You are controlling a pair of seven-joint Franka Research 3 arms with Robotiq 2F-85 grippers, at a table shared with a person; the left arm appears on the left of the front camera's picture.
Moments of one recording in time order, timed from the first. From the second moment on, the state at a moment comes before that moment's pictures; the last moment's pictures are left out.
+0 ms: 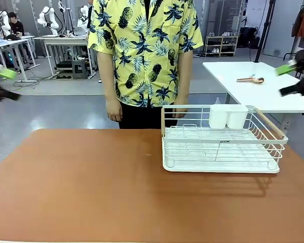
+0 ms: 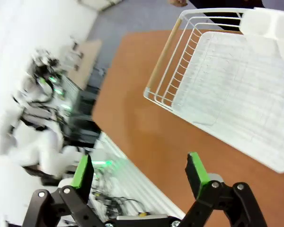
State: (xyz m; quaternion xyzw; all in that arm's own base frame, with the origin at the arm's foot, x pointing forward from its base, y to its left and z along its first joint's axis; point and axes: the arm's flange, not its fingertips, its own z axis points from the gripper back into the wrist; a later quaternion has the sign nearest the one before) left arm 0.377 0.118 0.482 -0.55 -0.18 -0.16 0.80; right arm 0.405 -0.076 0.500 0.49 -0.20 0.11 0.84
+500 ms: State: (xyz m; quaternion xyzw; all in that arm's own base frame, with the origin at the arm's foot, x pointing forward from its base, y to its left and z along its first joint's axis) left arm 0.315 0.273 0.429 -0.56 -0.21 0.12 0.79; right arm 0.367 -0.221 0.435 0.55 -0.18 -0.09 0.81
